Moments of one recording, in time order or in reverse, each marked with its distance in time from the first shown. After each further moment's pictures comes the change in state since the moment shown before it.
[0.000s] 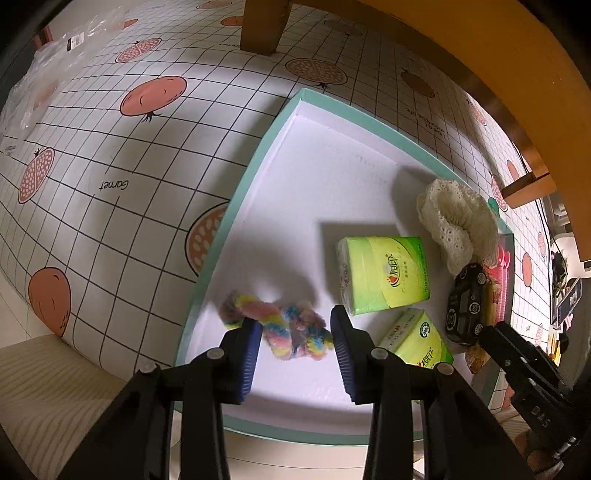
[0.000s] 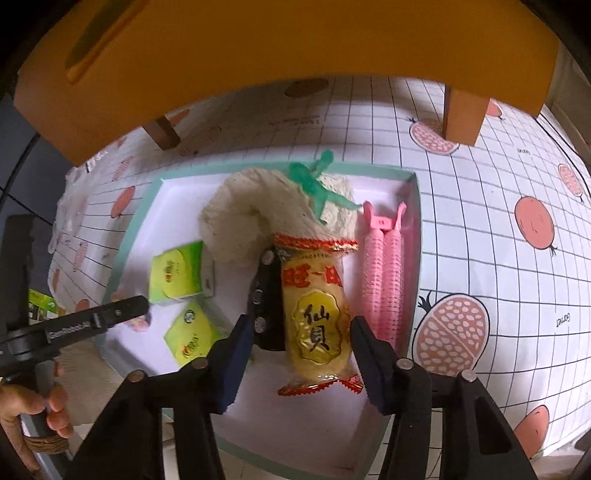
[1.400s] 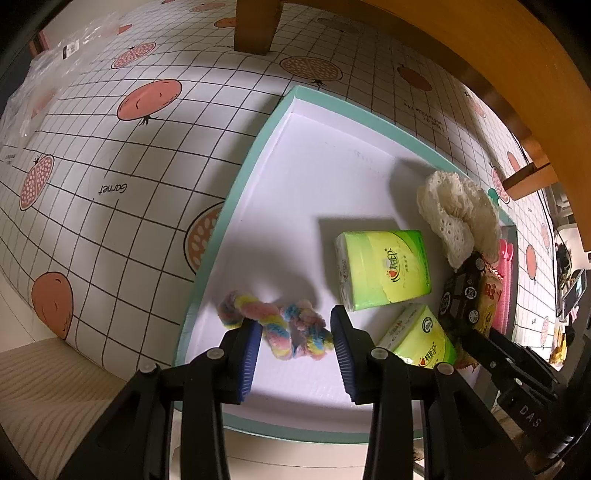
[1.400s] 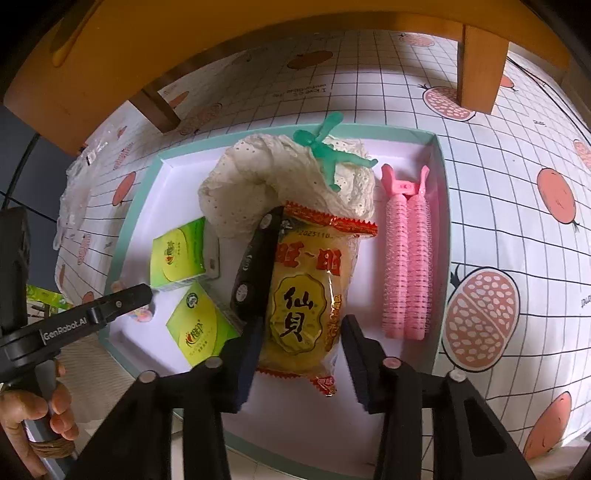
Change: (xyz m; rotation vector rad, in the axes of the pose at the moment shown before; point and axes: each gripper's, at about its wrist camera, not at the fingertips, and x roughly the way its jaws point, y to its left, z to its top) left arm 0.001 -0.012 0.000 0.033 0.001 0.023; right arm 0.021 0.001 -0.005 0.021 0.076 0.044
